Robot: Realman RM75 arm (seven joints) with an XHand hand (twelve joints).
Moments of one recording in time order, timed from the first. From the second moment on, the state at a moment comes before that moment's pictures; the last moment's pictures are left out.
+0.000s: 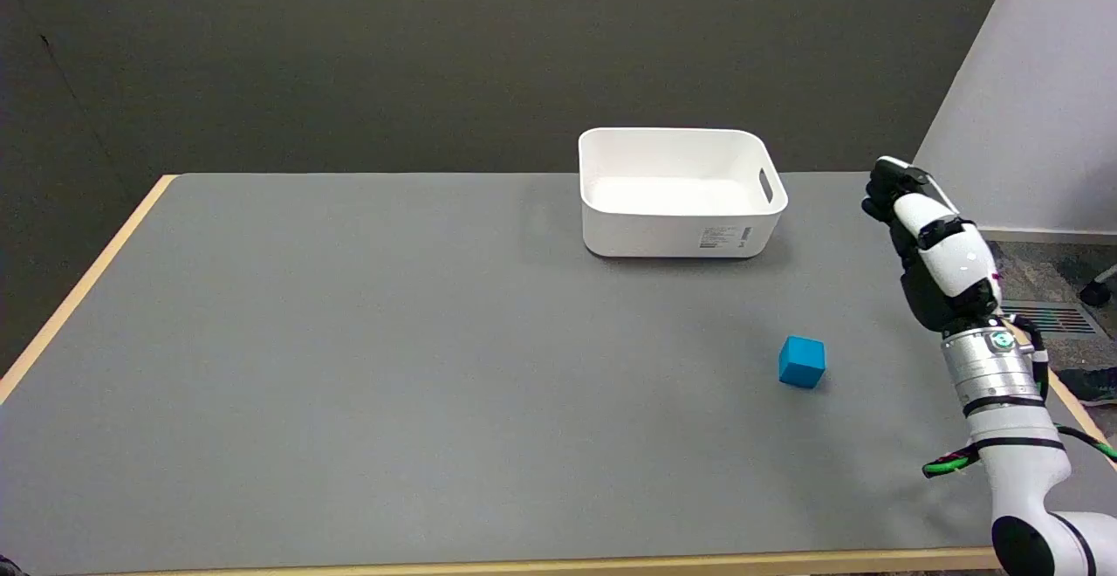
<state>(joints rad) -0.40 -1.04 1.71 -1.32 0.75 -0.81 -1.66</state>
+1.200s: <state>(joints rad) -0.57 -1.07 1.94 -1.40 0.20 -0.72 -1.84</state>
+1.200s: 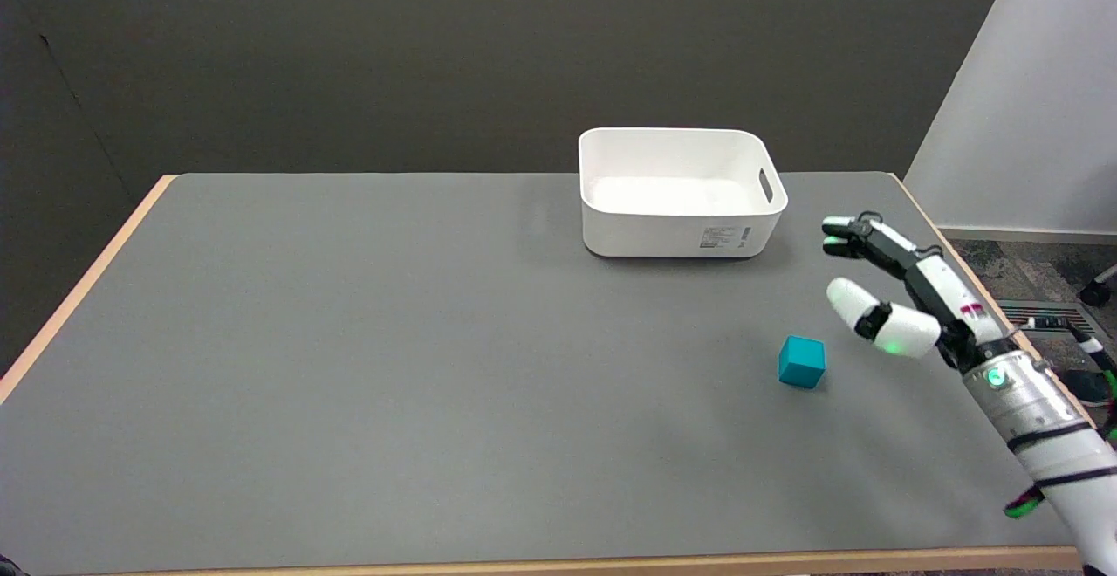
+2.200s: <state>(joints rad) -0.59 -1.16 2.00 -1.40 -0.14 -0.68 -1.94</state>
